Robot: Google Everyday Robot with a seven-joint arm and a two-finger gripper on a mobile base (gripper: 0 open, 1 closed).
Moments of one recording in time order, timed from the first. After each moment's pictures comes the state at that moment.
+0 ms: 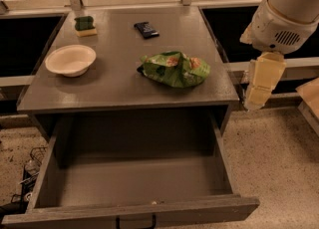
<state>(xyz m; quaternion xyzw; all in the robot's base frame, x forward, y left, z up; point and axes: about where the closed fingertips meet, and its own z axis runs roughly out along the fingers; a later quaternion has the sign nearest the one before) 0.489 -0.190 0.947 -0.63 0.77 -0.03 0.12</state>
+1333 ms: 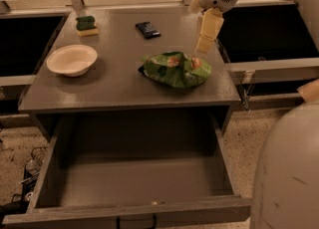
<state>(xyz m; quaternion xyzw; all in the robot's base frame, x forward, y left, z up) 0.634 -0.100 0.956 -0.68 0.70 0.07 0.19</state>
